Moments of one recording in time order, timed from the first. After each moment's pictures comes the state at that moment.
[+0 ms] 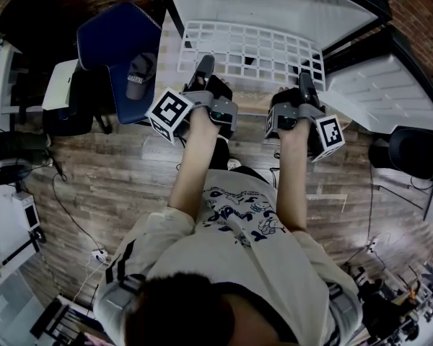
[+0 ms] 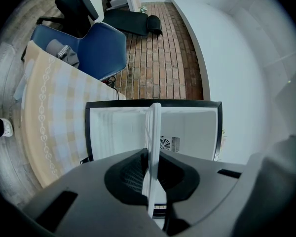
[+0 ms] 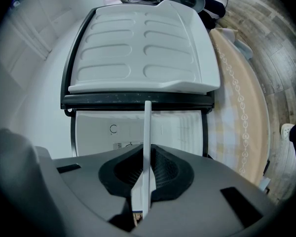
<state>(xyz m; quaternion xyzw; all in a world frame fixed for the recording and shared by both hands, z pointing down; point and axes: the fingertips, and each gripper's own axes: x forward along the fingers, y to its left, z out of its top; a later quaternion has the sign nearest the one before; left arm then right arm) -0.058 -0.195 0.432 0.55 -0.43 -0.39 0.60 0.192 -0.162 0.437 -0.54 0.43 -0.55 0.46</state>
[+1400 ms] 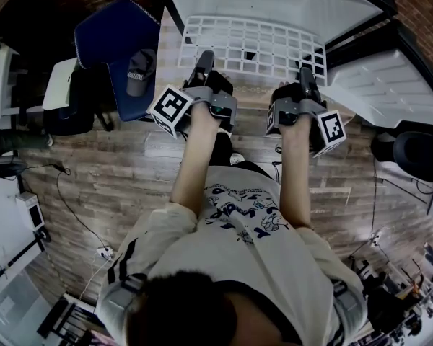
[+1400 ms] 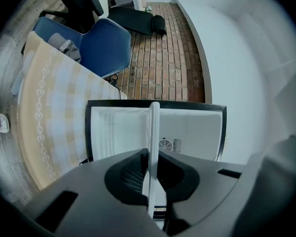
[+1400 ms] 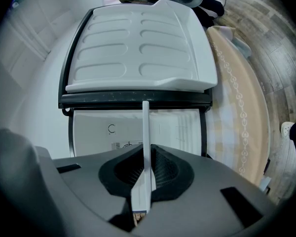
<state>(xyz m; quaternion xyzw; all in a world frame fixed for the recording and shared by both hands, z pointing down) -0.060 -0.201 0.451 0.55 -0.42 -0.40 0.60 0.189 -0.162 0.445 -0.54 0.43 -0.55 0.47</state>
